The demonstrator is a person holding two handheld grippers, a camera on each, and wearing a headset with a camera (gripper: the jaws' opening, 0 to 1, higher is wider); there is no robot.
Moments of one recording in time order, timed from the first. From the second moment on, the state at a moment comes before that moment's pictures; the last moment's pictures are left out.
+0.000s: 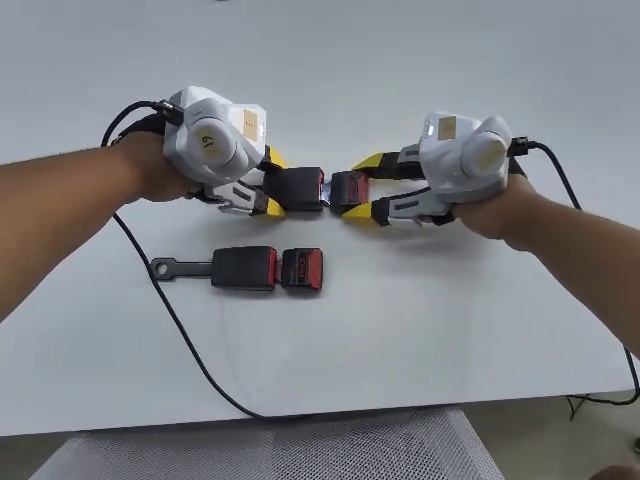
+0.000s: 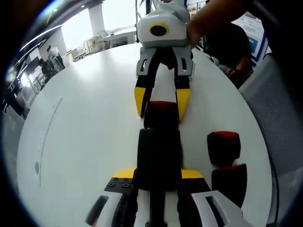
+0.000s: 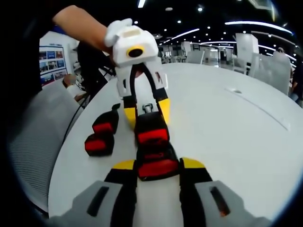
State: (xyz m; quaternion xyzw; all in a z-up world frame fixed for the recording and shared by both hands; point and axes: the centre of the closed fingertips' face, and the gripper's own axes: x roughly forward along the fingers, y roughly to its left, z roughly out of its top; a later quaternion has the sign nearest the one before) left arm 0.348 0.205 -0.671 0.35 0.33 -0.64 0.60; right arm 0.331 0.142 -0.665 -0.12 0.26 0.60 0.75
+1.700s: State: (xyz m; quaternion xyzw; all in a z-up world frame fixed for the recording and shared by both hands) left arm 0.348 0.206 -0.671 0.36 0.33 -0.64 0.59; right arm 0.339 0.148 -0.666 -0.14 0.29 0.57 0.76
